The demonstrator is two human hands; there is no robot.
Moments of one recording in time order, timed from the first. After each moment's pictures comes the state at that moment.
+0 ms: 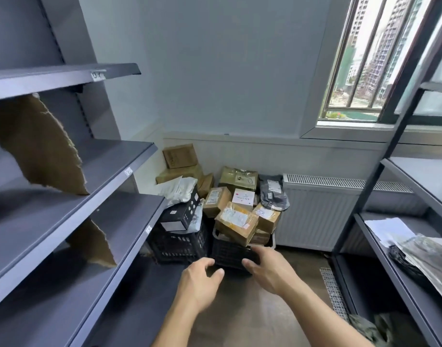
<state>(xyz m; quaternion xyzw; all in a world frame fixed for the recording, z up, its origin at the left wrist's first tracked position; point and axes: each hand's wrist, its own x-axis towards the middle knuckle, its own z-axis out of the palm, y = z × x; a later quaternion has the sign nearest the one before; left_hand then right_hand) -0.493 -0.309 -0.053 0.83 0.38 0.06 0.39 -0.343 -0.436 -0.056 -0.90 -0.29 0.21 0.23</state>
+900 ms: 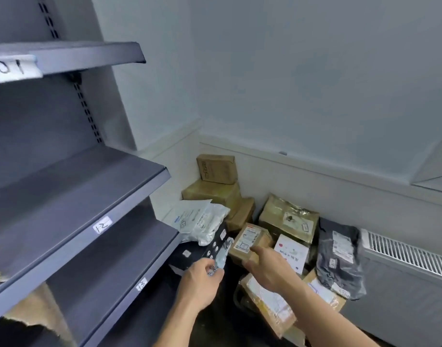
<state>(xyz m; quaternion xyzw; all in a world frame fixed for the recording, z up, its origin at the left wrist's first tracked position) -0.248 -0.077 -0.083 0.74 0.52 0.08 0.42 -0.074 -0.152 -0.076 -0.85 -0.45 0.26 0.13</state>
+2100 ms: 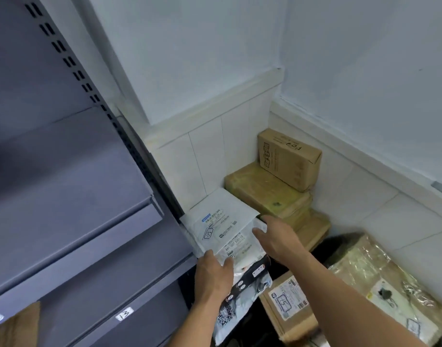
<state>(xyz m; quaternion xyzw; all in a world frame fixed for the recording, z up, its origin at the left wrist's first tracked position) -0.107 0.133 -0.199 0.48 0.76 0.11 0.42 0.062 0.183 -0.190 -0.74 -0.58 0.34 0.06</state>
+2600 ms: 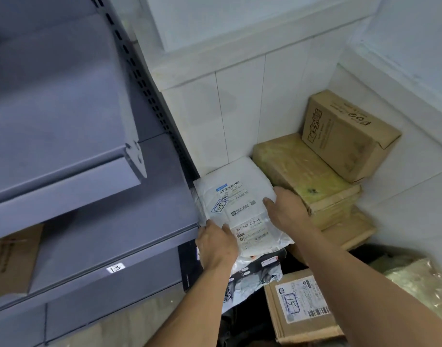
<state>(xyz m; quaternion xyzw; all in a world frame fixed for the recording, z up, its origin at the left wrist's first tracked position) -0.087 0.171 -0.257 0.34 0.87 0.13 0.34 0.056 0.254 -0.272 -0.70 -0.62 0.34 0.04</state>
